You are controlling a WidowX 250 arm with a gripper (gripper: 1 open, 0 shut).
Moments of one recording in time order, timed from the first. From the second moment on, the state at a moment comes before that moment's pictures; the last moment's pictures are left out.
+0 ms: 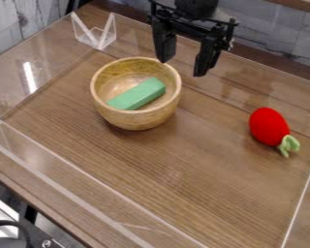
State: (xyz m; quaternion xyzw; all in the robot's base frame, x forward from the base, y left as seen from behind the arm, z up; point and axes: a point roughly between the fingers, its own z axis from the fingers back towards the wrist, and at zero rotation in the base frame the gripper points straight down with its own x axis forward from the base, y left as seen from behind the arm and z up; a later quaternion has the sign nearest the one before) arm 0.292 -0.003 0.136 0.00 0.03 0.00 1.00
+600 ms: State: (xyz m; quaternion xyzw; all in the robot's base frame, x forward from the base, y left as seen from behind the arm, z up) arm 0.279 -0.061 0.111 -0.04 0.05 0.14 0.99
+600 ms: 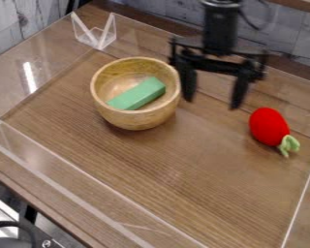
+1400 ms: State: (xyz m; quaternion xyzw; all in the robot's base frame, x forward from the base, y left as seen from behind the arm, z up) arm 0.318 -0.109 0.080 -0.09 0.00 0.25 0.96
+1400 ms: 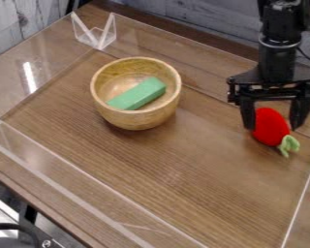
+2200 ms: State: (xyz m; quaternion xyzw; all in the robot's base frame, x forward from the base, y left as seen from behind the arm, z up) arm 0.320 -0.124 0.072 -0.11 -0.03 0.29 0.95
